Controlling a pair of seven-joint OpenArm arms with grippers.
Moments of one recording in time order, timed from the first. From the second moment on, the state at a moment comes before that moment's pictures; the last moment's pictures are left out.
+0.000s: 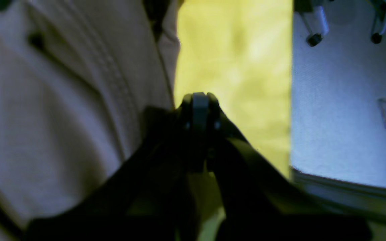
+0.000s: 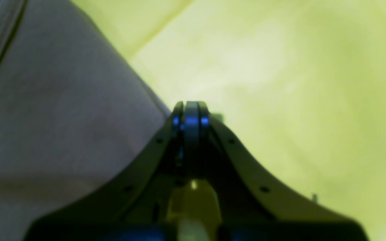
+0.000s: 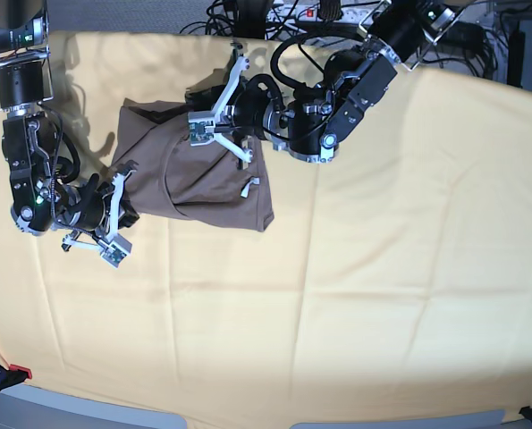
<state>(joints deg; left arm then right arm) -7.3 -10.7 40.2 97.1 -31.8 -43.4 55.4 12.1 29.1 -9.1 83.0 27.1 41.8 -52.8</state>
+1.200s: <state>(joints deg) -27.9 -15.9 40.3 70.5 -21.1 -39.9 30.0 2.0 35.8 -7.4 83.4 61.6 42.0 -69.8</state>
